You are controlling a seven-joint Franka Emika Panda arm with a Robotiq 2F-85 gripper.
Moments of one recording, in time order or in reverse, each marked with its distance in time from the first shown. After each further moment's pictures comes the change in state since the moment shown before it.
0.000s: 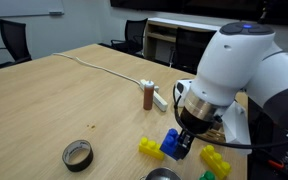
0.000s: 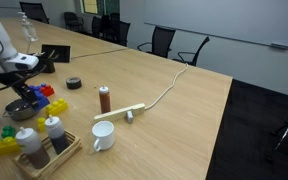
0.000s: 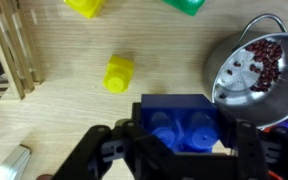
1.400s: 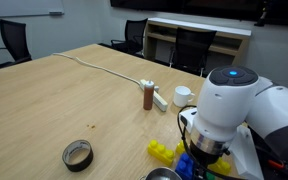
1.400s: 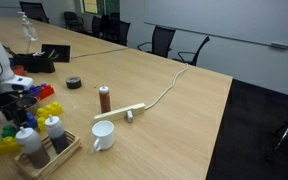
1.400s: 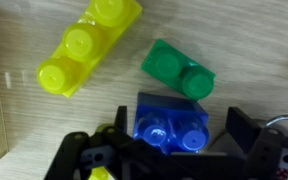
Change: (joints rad) arm -0.071 0.143 0.126 -0.004 0.014 -0.024 -0.070
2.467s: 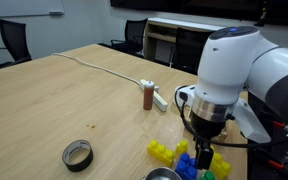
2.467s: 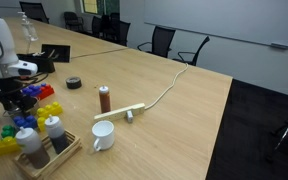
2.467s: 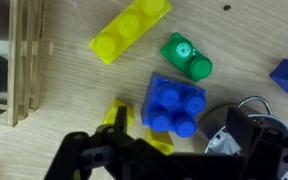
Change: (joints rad) arm -0.185 -0.150 0.126 -0.030 0.107 -0.120 -0.288
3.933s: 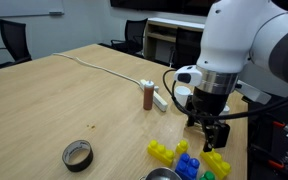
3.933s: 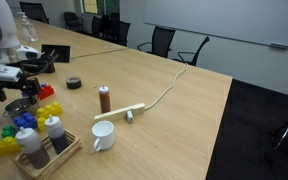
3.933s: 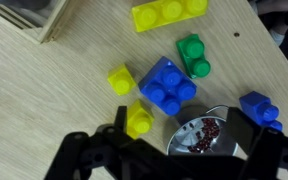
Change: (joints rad) arm -0.061 -0.122 0.021 0.001 0.114 -0.094 -0.585
